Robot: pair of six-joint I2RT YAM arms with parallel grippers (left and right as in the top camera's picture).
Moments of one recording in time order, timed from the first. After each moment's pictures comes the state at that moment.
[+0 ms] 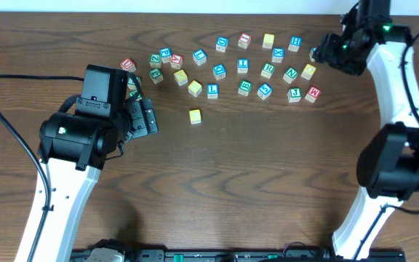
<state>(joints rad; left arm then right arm) -0.22 1.26 1.37 -1.18 -0.09 -0.43 -0.08 2.10 1.91 -0.94 -0.20 0.28</state>
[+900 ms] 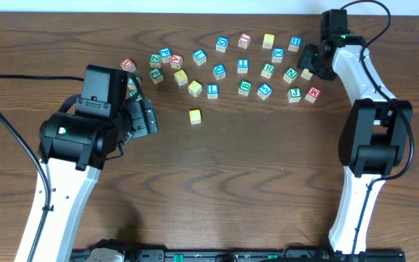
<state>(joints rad) -0.22 1.26 1.37 -1.18 -0.09 -0.43 0.00 2.33 1.91 -0.74 0.04 0.40</state>
